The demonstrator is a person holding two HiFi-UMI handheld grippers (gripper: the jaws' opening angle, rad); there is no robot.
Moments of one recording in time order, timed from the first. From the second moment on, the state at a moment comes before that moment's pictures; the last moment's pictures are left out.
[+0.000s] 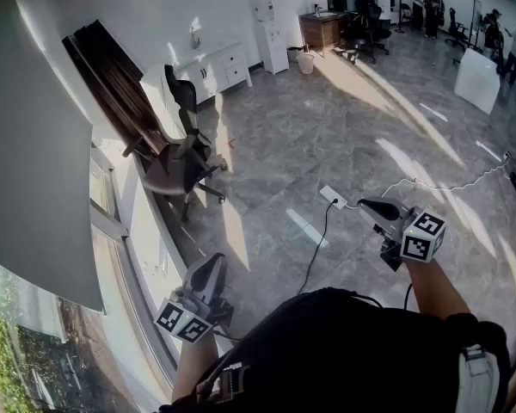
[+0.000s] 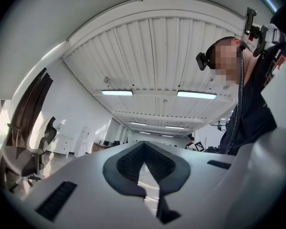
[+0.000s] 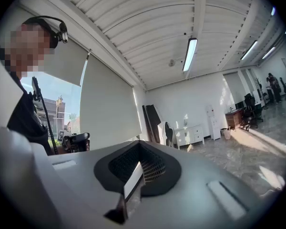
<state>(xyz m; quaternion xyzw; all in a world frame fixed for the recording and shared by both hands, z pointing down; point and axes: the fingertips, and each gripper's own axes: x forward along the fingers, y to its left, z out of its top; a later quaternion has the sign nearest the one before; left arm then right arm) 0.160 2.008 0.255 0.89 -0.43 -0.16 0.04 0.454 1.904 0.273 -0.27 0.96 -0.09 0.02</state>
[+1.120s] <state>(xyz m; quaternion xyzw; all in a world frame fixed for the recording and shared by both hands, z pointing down) 0.208 2.001 0.240 0.90 -0.41 -0.15 0.05 0.496 1.903 0.266 -0.26 0.95 -0.13 0.06</state>
